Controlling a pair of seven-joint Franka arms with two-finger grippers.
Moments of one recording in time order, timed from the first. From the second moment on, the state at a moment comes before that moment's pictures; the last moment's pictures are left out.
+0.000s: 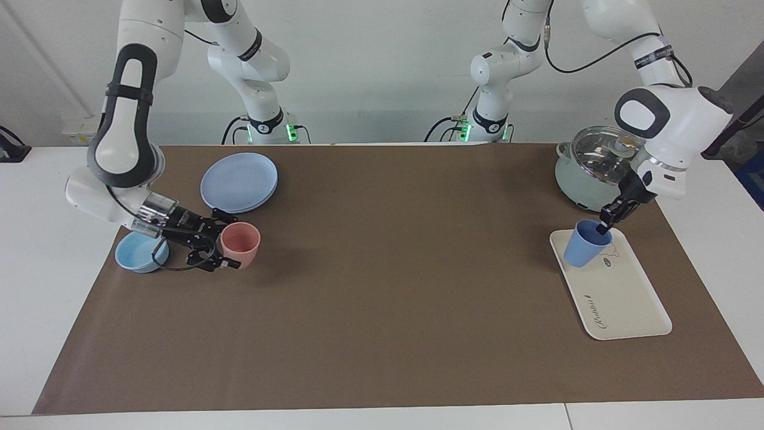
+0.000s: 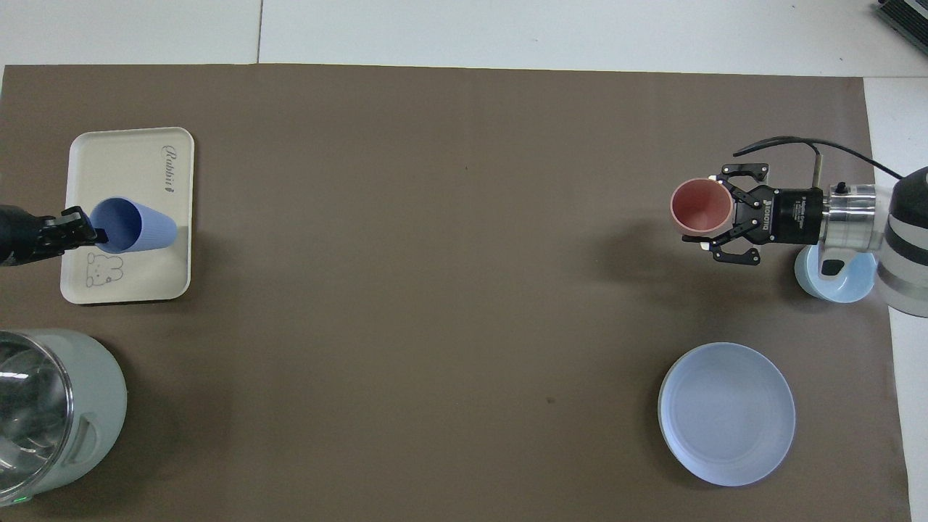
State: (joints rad) left arm 0.40 0.10 -0.17 -2.03 -0.27 2.24 0.03; right arm -0.27 0.36 0.00 -1.90 1.12 1.85 0.77
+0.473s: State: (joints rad) left arm 0.45 0.10 -0.18 -2.09 -0.27 2.29 0.09; right arm -0.30 0.47 0.01 -1.84 1.17 1.81 0.67
